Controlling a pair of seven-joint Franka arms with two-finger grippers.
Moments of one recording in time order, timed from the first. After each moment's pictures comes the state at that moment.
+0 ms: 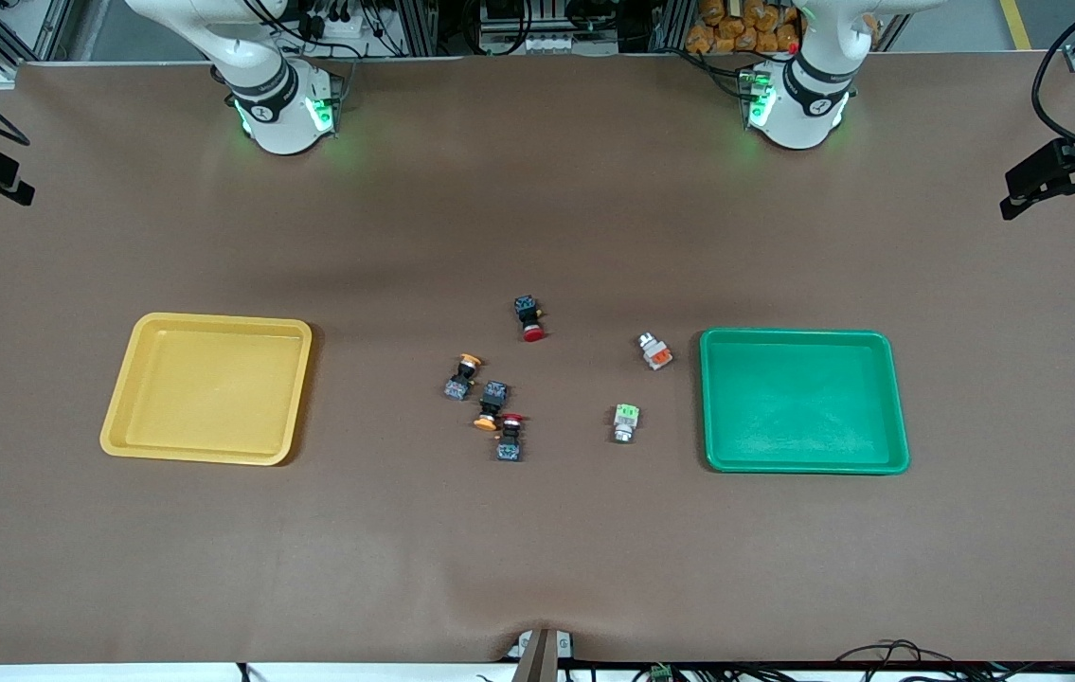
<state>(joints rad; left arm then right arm) -0.02 -0.07 0.00 -1.56 0.02 1.49 0.00 -0.04 -0.08 -0.08 -1.55 0.02 1.38 -0.01</state>
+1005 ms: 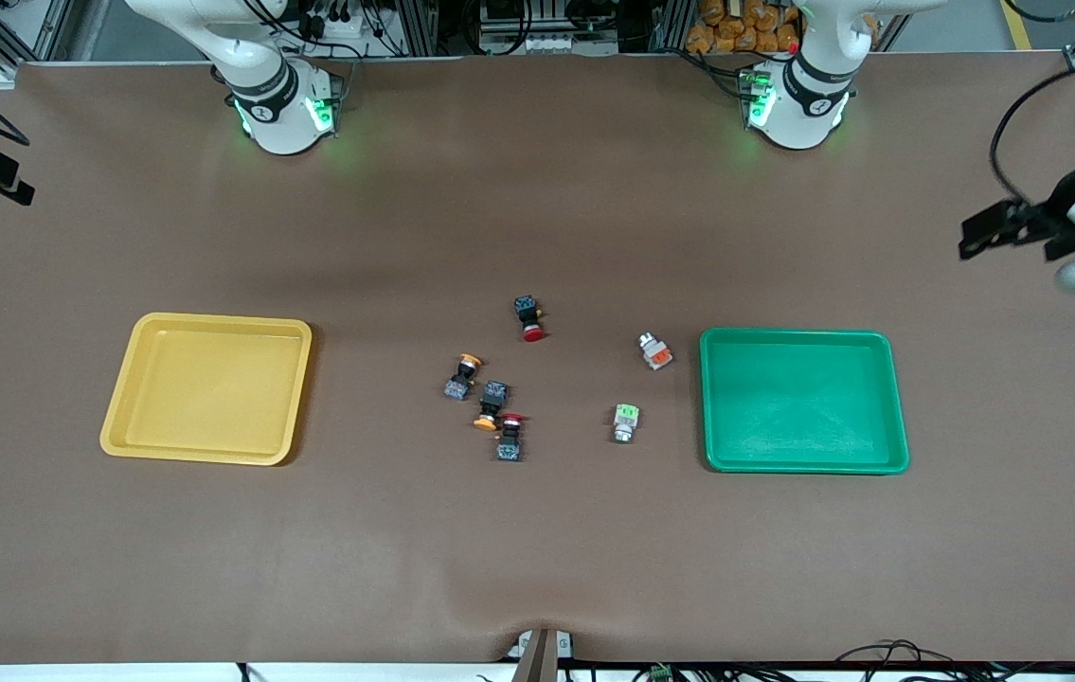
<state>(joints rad) -0.04 0.07 -0.01 -1.57 0.02 1.55 0.00 -0.04 -0.08 -0.08 -1.55 0.02 1.38 -0.01</state>
